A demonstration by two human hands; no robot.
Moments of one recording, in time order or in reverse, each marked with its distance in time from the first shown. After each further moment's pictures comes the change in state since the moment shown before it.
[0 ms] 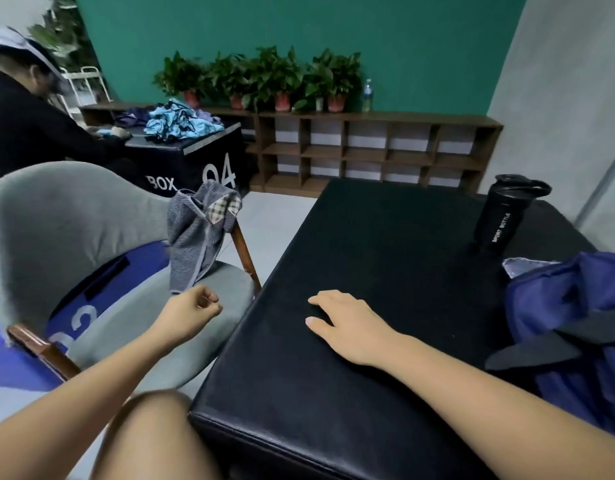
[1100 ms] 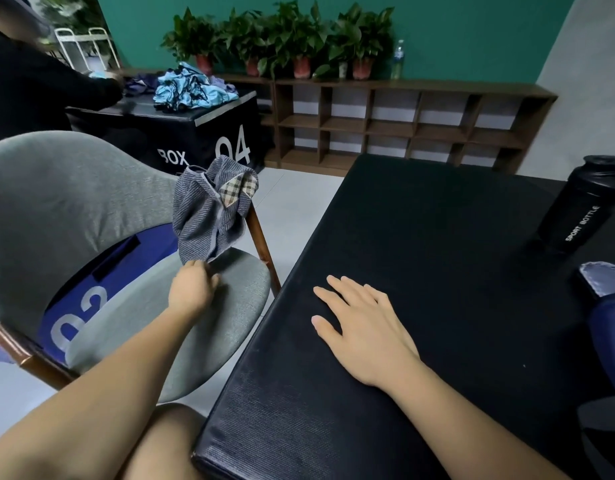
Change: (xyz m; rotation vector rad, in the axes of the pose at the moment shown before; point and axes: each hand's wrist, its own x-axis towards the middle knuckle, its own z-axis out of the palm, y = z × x) left_hand 0.146 -0.088 0.050 0.315 0.250 -0.028; right_hand 0.053 0.002 0.044 -0.184 0.194 -0.025
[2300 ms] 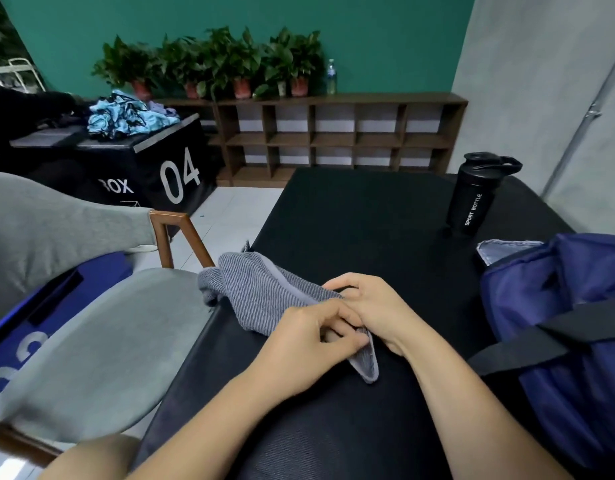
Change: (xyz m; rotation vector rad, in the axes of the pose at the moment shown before) left_hand -0.241 0.289 -0.109 -0.806 -0.556 0.581; right_hand -0.044 0.088 -0.068 1.153 -0.018 0.396
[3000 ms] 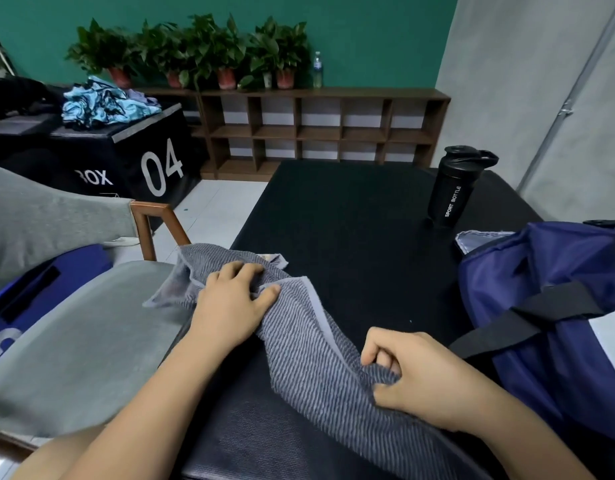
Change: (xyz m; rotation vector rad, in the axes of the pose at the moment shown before) left_hand 0.023 -0.076 -0.058 0.665 0.258 -0.290; right_hand -0.132 -0.001 -0.028 -0.701 -0.089 0.030
